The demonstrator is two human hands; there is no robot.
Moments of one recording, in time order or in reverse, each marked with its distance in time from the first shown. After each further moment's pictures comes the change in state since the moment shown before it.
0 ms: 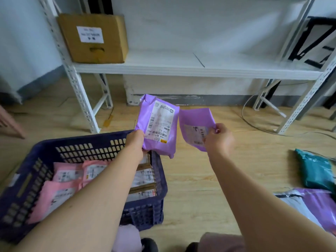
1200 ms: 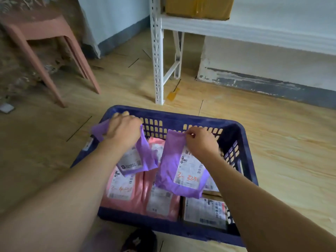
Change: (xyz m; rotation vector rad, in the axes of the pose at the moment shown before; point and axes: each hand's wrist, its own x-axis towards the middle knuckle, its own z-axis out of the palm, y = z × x) left_hand 0.147 0.001 -0.241 1.830 0.337 0.542; right_hand -0.109 -0.033 0.281 -0.498 -0.850 -0.454
